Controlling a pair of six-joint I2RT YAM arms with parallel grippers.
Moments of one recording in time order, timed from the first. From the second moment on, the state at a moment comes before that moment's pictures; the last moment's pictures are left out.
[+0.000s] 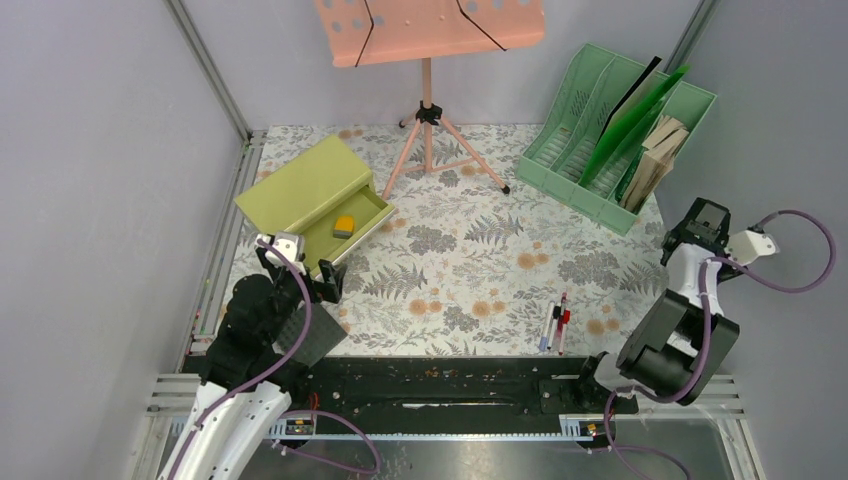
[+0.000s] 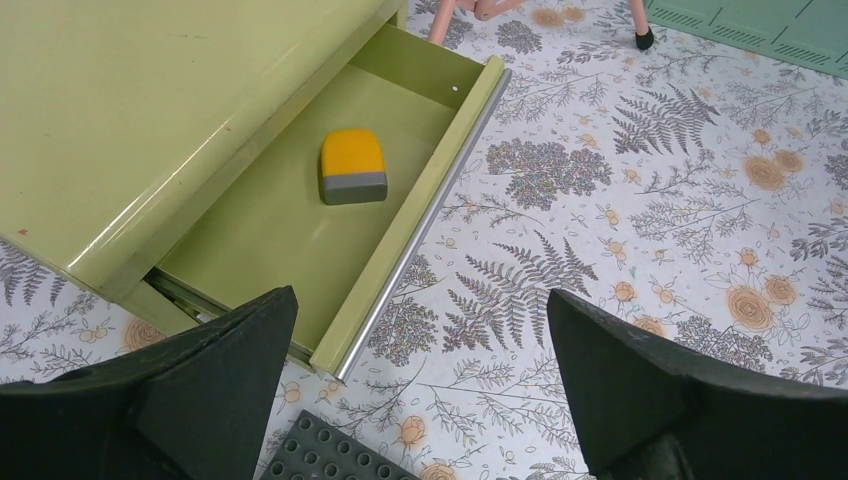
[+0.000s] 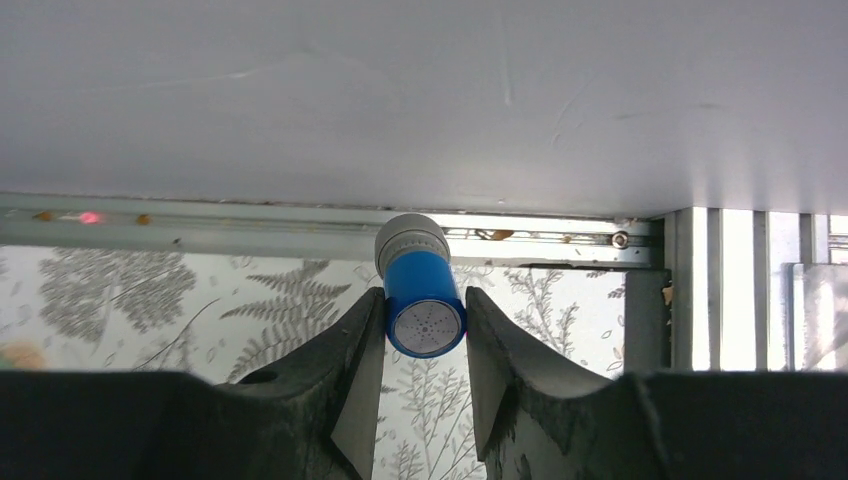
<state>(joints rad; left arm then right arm) -0.36 0.30 0.53 -0.45 -0.02 -0.10 -0.61 1.38 0.88 -0.42 0.74 0.65</state>
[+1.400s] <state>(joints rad) -0.36 0.30 0.53 -0.45 -0.02 -0.10 -0.04 1.22 0.66 -0.41 0.54 0.95</state>
